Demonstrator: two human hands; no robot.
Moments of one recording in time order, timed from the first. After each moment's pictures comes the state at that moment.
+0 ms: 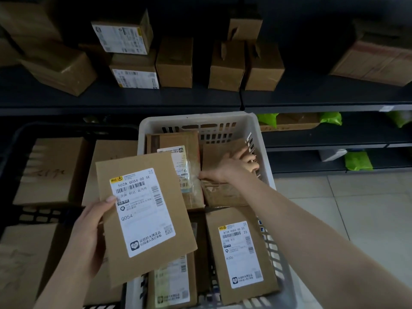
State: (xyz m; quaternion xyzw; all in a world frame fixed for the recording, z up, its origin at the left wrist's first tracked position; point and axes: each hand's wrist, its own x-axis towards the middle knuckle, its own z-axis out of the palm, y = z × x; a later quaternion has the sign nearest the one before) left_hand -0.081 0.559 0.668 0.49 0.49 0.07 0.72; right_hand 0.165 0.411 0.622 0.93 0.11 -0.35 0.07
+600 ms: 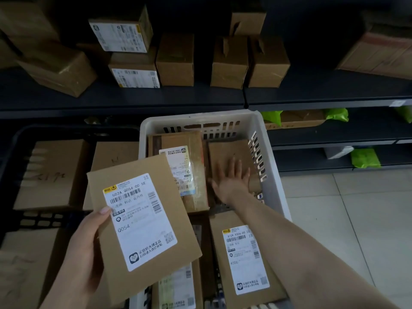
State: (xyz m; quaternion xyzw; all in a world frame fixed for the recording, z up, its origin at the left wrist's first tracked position) left_hand -0.086 0.550 0.681 0.45 0.49 0.06 0.75; right_hand 0.148 0.385 0.533 0.92 0.24 -0.31 0.02
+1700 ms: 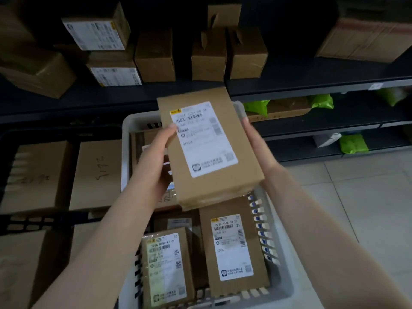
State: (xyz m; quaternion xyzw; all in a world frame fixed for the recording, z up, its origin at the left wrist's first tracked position) left_hand 0.058 0.493 0.701 0.52 0.39 -0.03 0.76; right_hand 0.163 0.322 0.671 0.55 0.00 -0.47 -0.69
